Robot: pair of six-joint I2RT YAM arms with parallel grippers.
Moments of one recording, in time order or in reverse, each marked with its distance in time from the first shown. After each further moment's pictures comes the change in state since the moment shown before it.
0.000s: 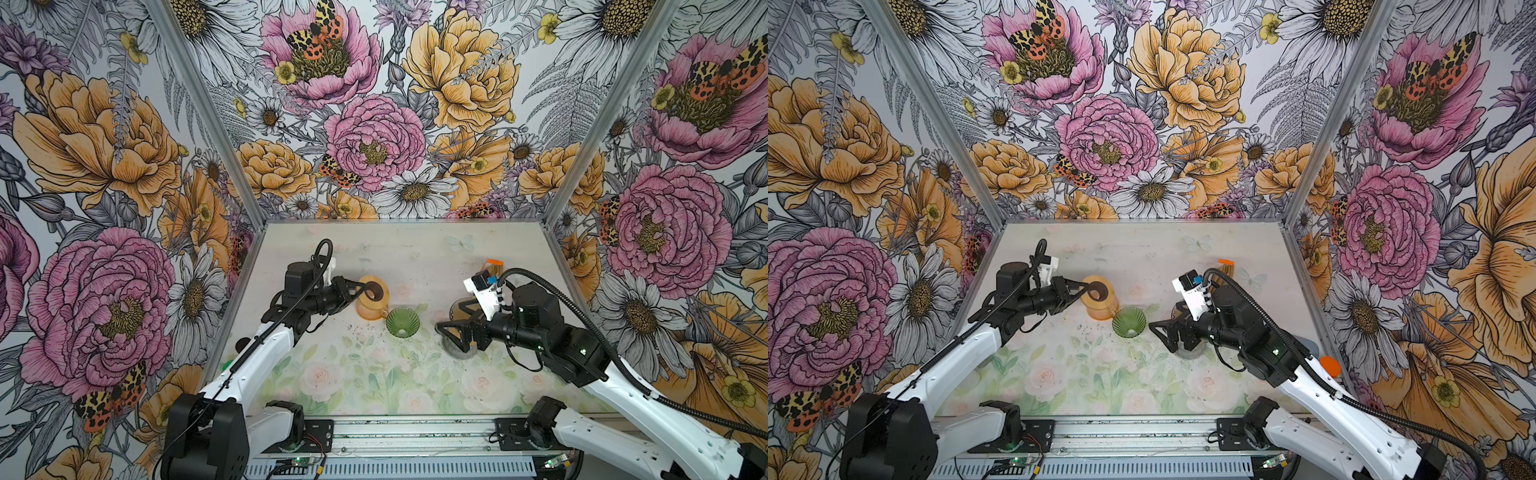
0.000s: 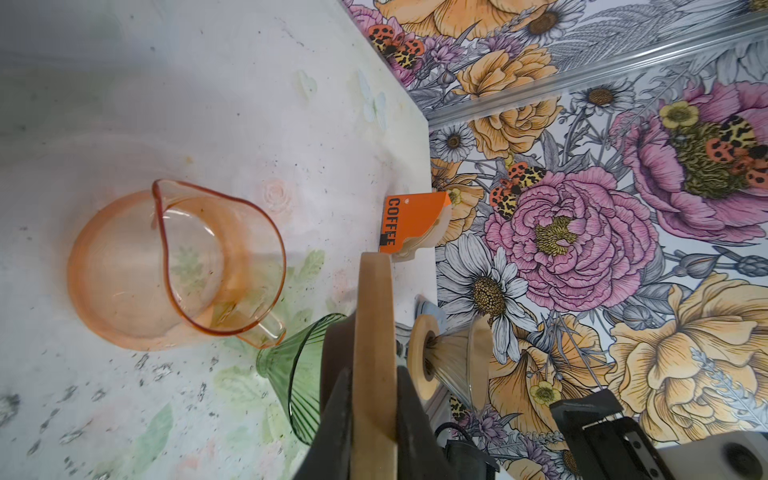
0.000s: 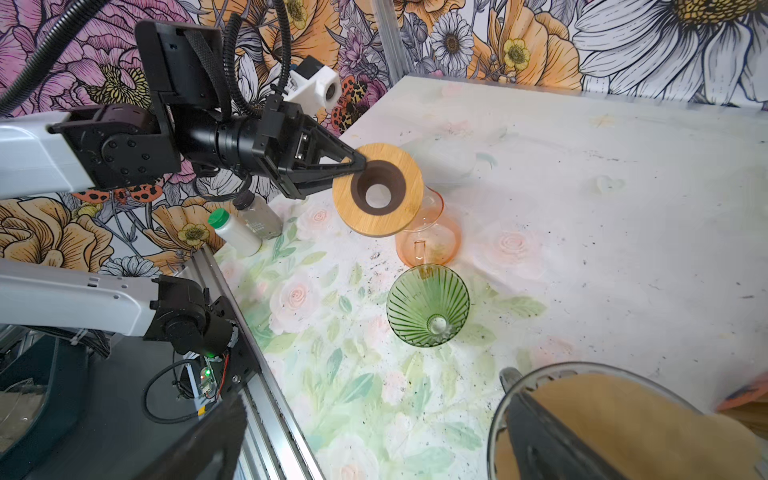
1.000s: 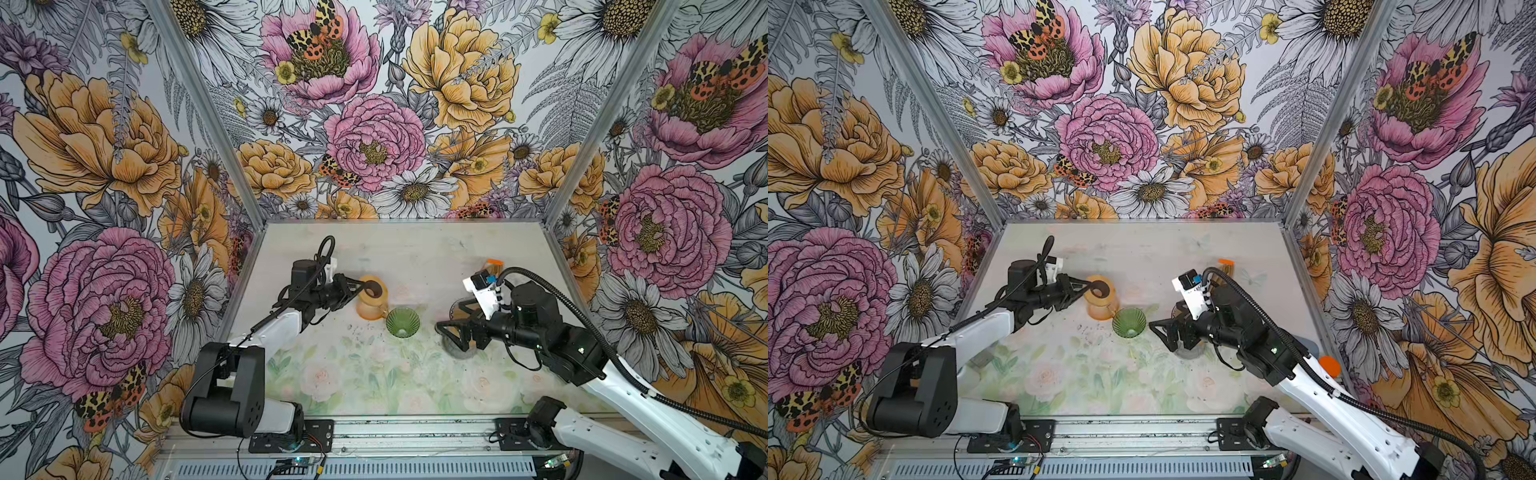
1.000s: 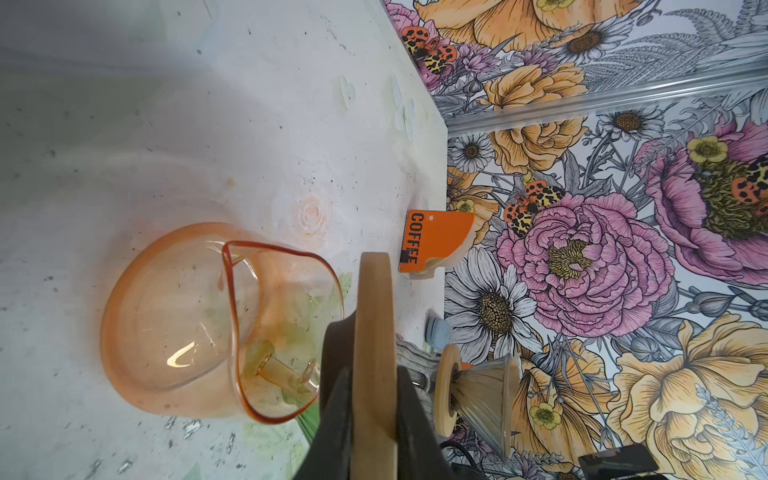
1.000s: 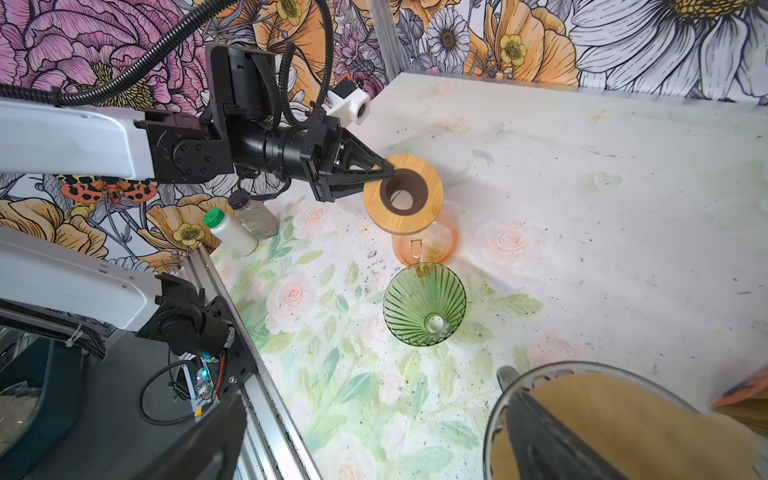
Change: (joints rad) left arm 0.050 0.244 0.000 0.165 0.050 -0.011; right arm -0.008 0.010 -0.002 0.000 0.000 0.000
